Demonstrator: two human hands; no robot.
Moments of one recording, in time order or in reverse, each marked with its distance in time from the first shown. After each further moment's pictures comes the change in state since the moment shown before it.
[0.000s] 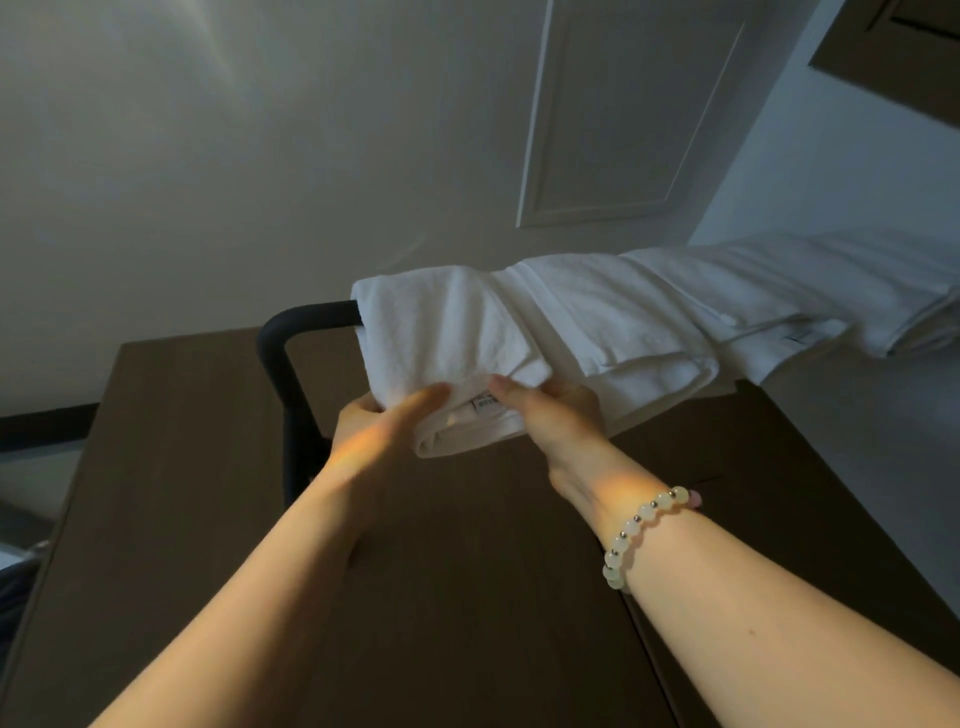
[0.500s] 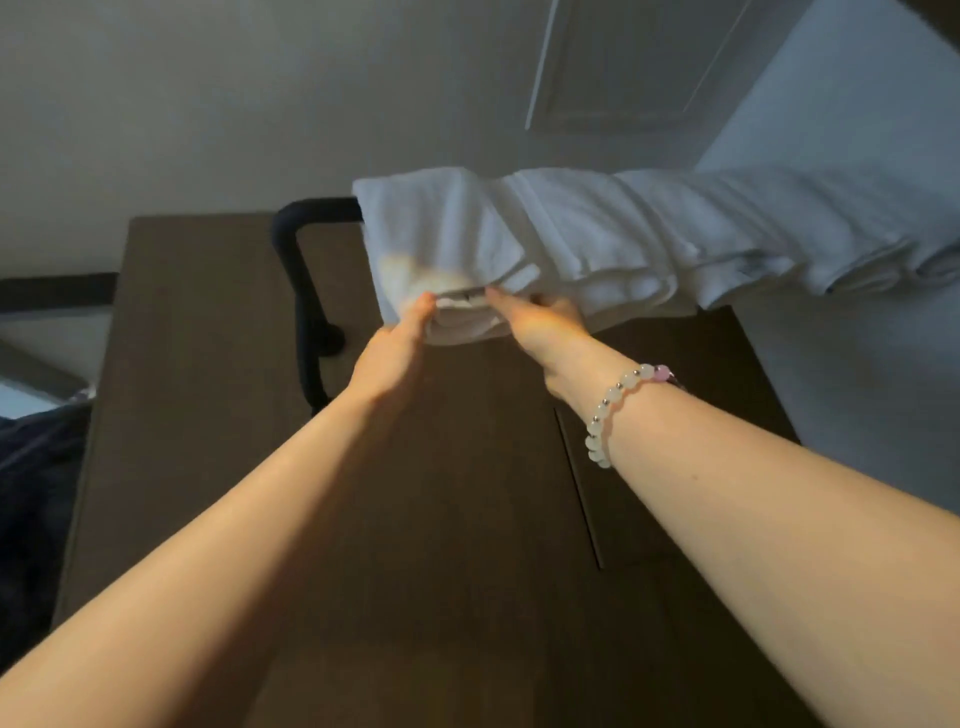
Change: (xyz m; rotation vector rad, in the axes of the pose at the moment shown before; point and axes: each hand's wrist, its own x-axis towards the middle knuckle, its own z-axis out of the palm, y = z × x) left_hand -0.050 0.008 0.017 0.166 0.085 -0.170; right_hand -0.045 -0.038 -0.006 -0.214 0.002 0.103
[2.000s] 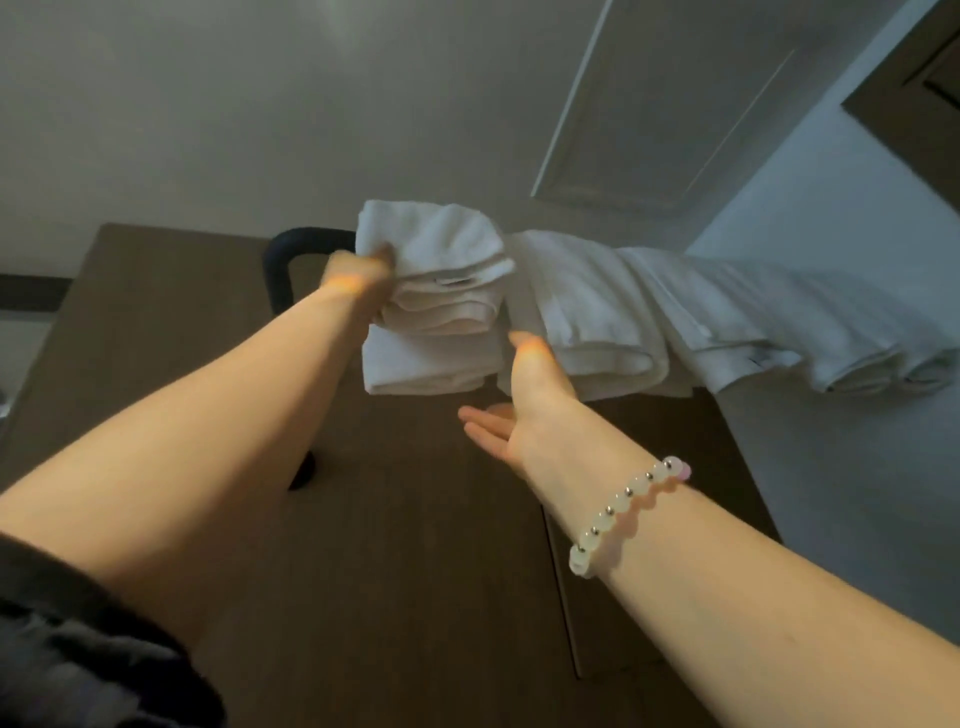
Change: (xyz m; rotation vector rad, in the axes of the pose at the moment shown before) left_hand 0.085 0.068 -0.021 0.018 0.166 0.089; right_hand -0.019 -0.020 0.023 0.280 0.027 0.474
